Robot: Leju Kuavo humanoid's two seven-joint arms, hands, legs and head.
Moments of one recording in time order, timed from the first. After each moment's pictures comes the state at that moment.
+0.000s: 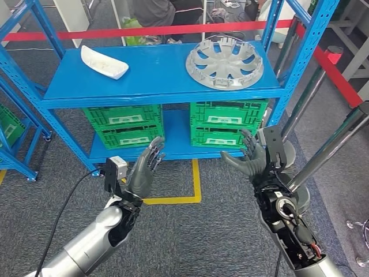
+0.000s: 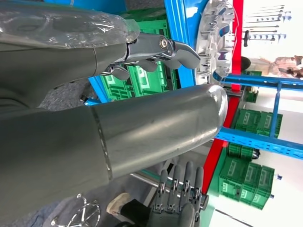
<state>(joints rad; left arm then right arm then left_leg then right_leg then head) -0.44 0.04 -0.44 -0.75 0.37 0.01 -0.51 -0.32 -0.11 0.50 -1.27 -0.23 -0.18 -0.23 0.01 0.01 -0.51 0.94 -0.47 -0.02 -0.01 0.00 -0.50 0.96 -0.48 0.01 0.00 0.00</state>
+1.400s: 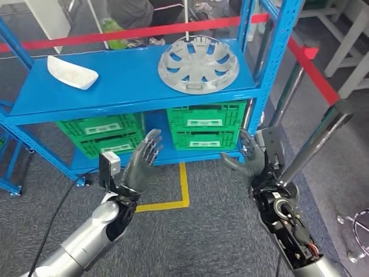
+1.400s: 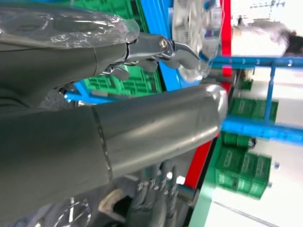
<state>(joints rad) -0.50 0.00 -0.44 -0.71 0.37 -0.04 -0.54 -0.26 -0.12 0.45 -1.31 -0.21 -0.18 -0.25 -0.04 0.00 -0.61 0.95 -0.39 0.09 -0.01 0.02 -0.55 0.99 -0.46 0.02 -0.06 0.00</state>
